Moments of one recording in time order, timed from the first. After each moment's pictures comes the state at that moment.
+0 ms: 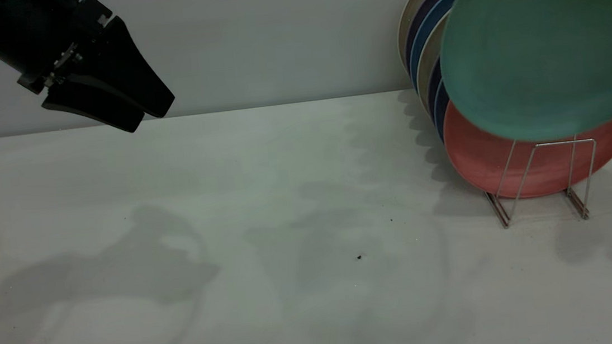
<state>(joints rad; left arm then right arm) -0.07 1.93 -1.32 -0.77 0.91 0.81 -0.12 1.63 -1.01 1.01 0.44 -2.12</state>
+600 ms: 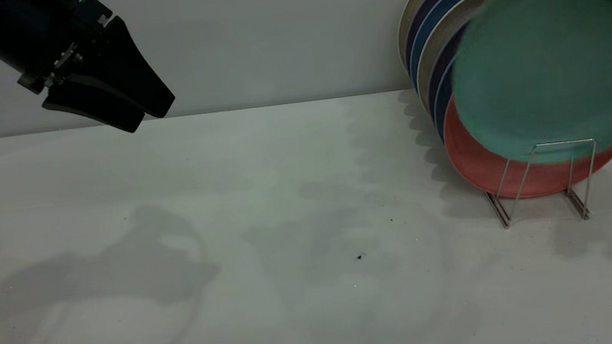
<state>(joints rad) -0.07 1.93 -1.32 -0.77 0.91 0.81 -0.12 1.65 -1.01 1.04 0.43 -2.12</state>
